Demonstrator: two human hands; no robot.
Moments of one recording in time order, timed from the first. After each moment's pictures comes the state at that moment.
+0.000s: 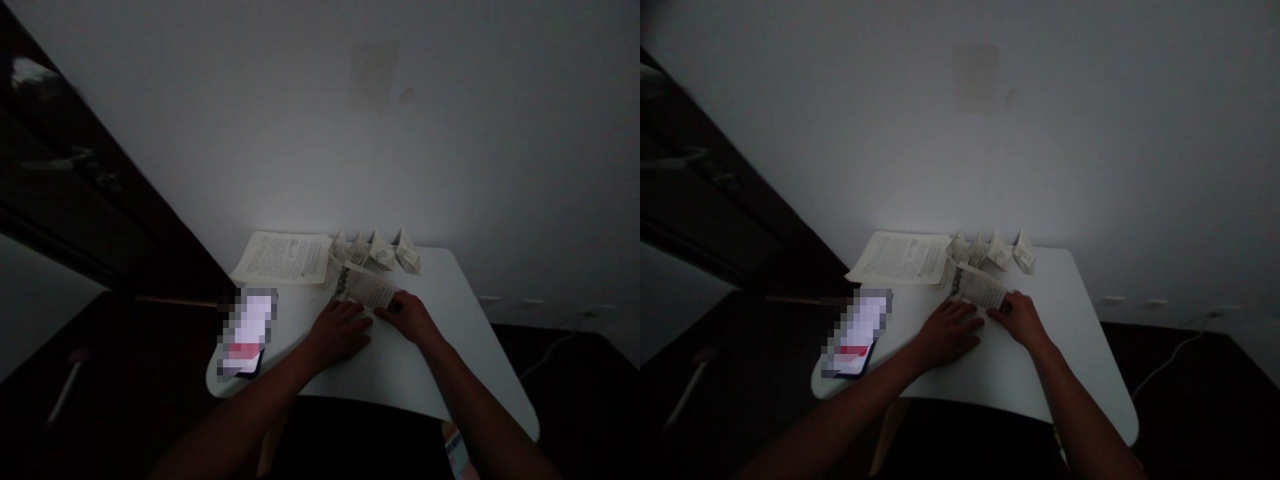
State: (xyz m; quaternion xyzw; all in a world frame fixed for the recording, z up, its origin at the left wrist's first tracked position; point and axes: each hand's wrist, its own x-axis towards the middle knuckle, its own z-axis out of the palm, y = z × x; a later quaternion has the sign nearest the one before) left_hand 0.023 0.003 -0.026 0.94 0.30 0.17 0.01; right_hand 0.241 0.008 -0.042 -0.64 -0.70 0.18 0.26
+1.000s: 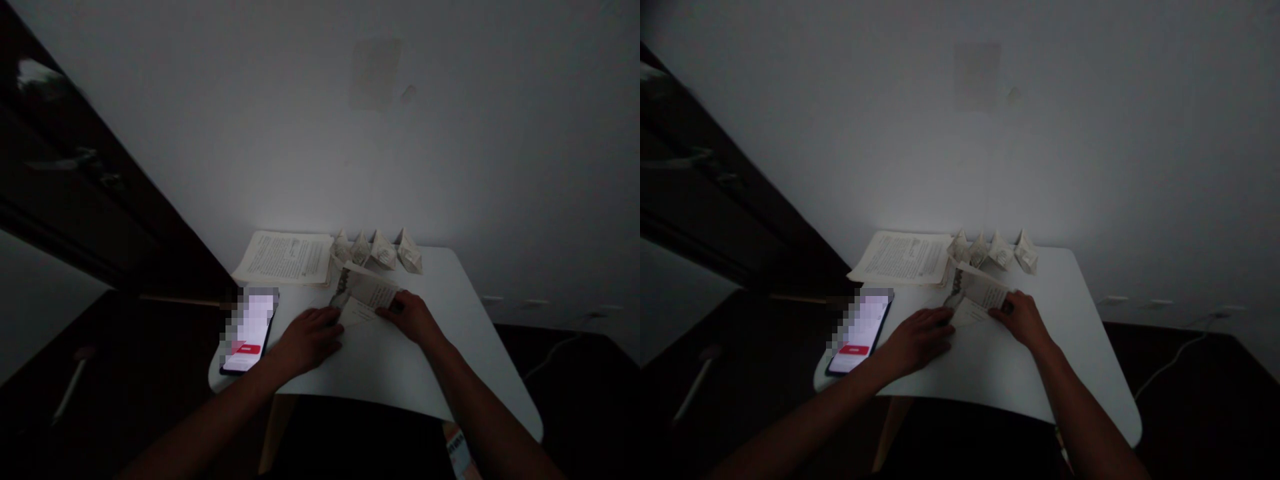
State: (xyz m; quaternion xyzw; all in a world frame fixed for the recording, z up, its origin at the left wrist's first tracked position) left_hand -0.036 -0.007 -0.022 0.94 0.29 0.18 0.04; right_hand 0.242 0.008 -0.041 -0.64 -0.71 0.17 0.26
